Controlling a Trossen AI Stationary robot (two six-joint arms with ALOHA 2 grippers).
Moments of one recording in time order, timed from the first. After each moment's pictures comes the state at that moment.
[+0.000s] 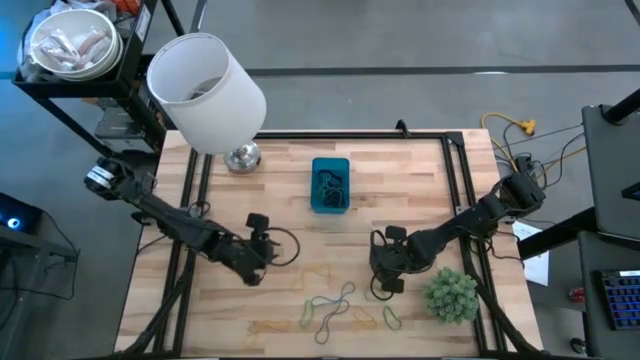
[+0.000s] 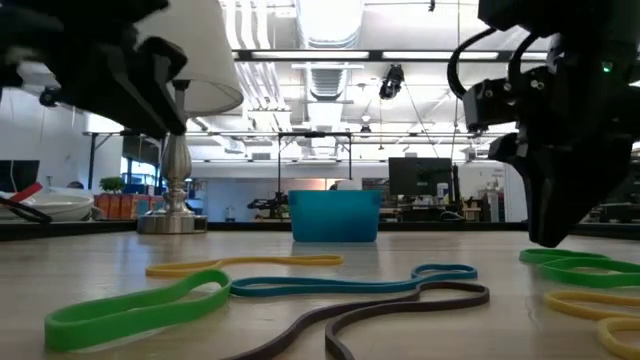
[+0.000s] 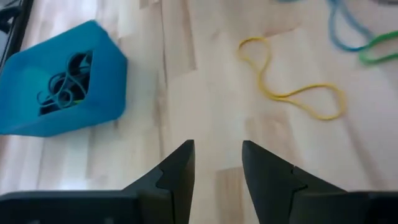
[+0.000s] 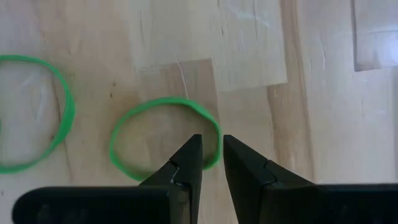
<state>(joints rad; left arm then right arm) -0.51 1.23 0.72 -0.36 -0.50 -0.10 0.43 1.66 0.88 -0.60 0.18 0.58</state>
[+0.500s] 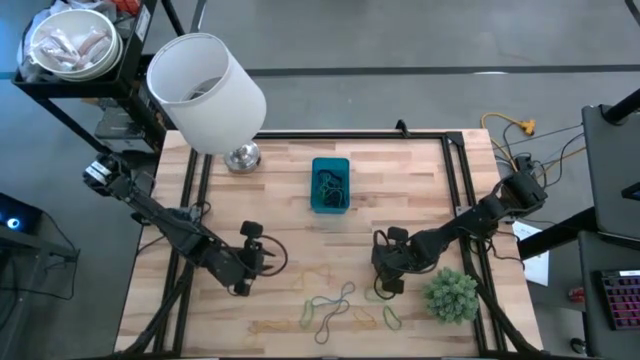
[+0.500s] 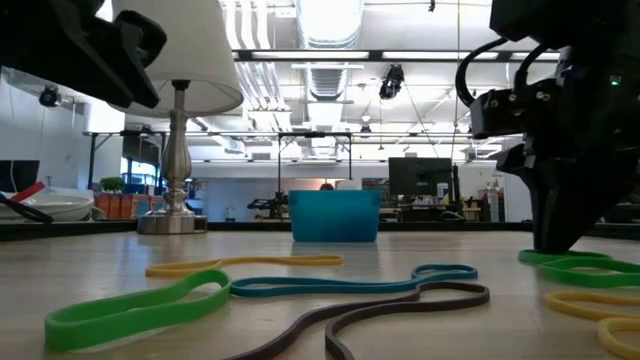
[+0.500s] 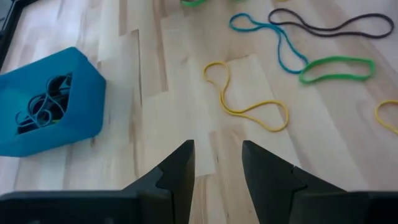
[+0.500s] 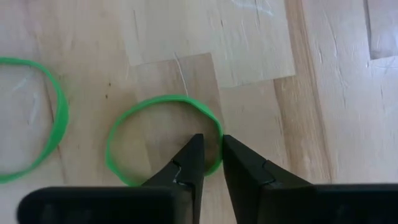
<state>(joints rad) -0.62 1.18 0.71 -0.35 -0.50 -0.15 0.43 1.66 0.81 -0.51 0.18 0.63</state>
